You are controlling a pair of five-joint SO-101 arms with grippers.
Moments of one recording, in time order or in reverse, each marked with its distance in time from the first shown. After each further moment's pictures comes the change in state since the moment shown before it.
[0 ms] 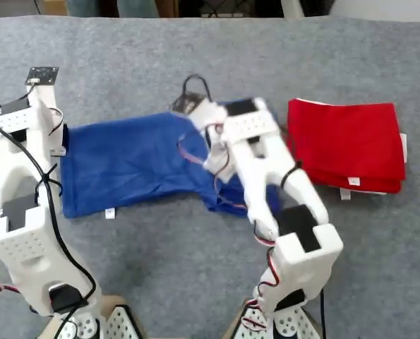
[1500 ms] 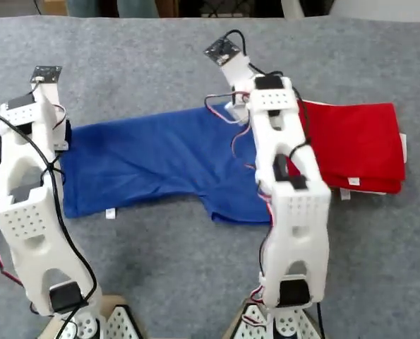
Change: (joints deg) left arm 0.3 17.0 -16.0 0.2 0.4; right arm 12.7 32.9 -44.5 -14.1 1.1
